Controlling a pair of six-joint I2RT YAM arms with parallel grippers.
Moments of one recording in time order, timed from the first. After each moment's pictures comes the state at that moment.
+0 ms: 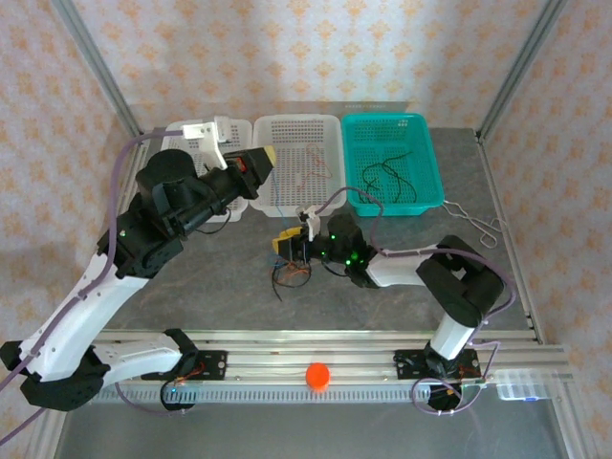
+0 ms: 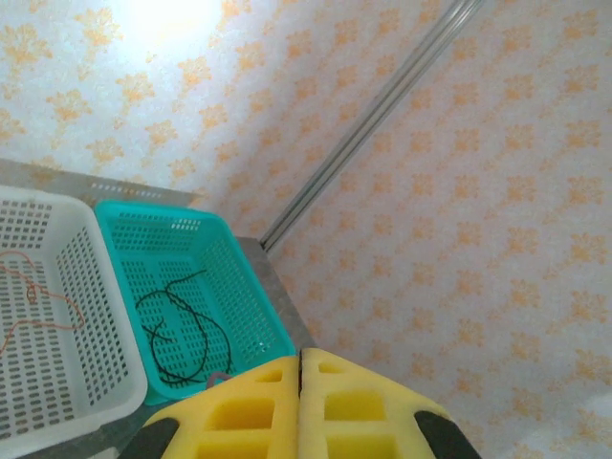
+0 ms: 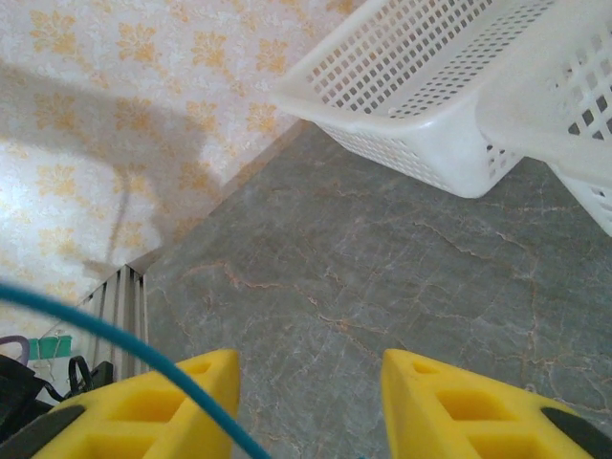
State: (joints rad) left arm -0.68 1.09 1.52 -0.50 -0.05 -0.65; right arm 0.80 1.70 0.72 0.76 -0.44 0.48
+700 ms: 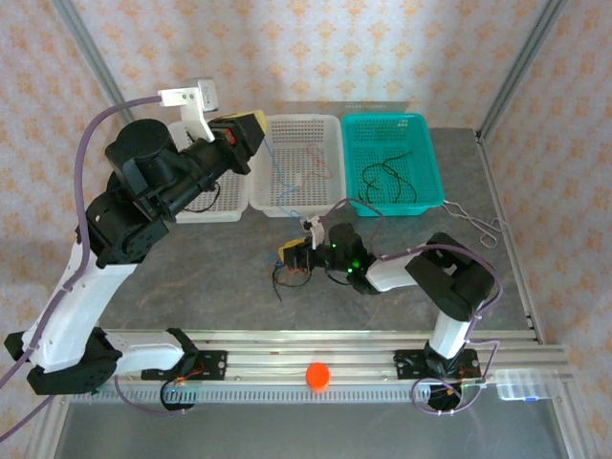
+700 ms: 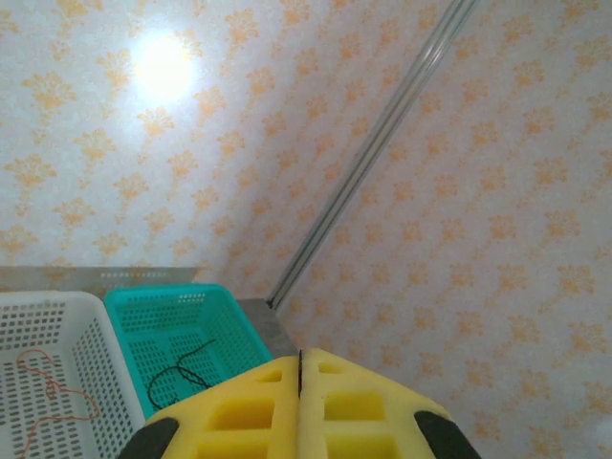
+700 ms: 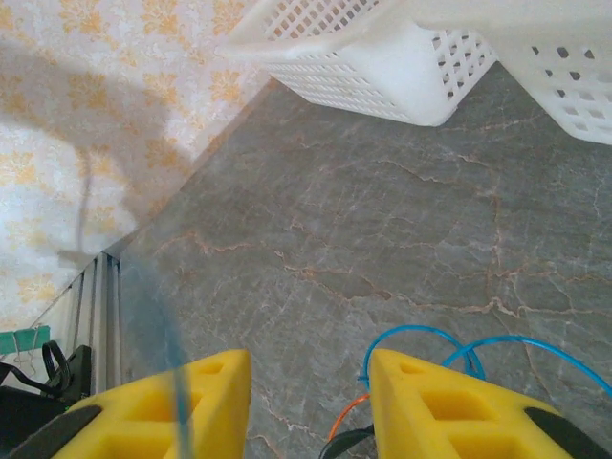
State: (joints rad) left arm -0.68 1.22 1.85 -0.61 -0.10 -0.51; right arm 0.80 1.75 0.64 0.82 -0.41 0.52
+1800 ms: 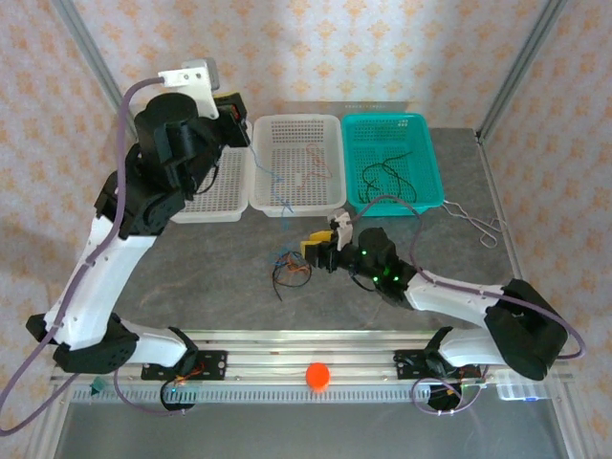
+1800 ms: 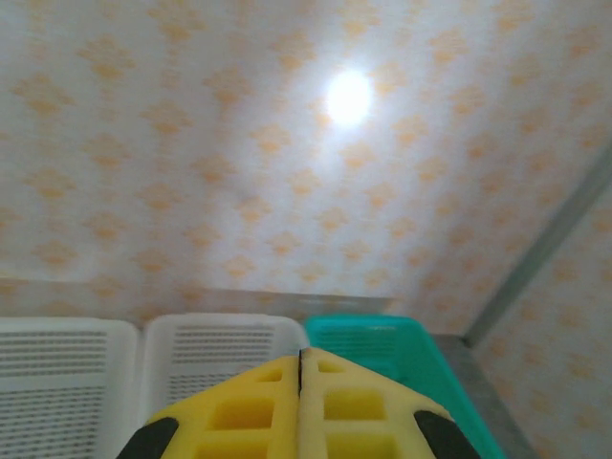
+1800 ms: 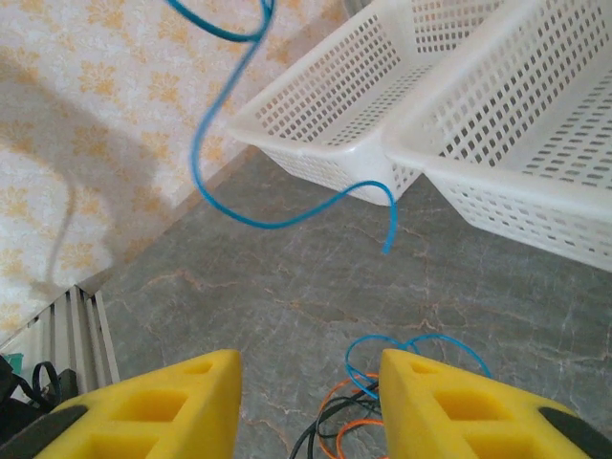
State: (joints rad) left arm -0.57 1.37 1.98 -0.74 -0.41 -0.35; right arm 0.80 1.26 0.52 0.52 -0.24 0.41
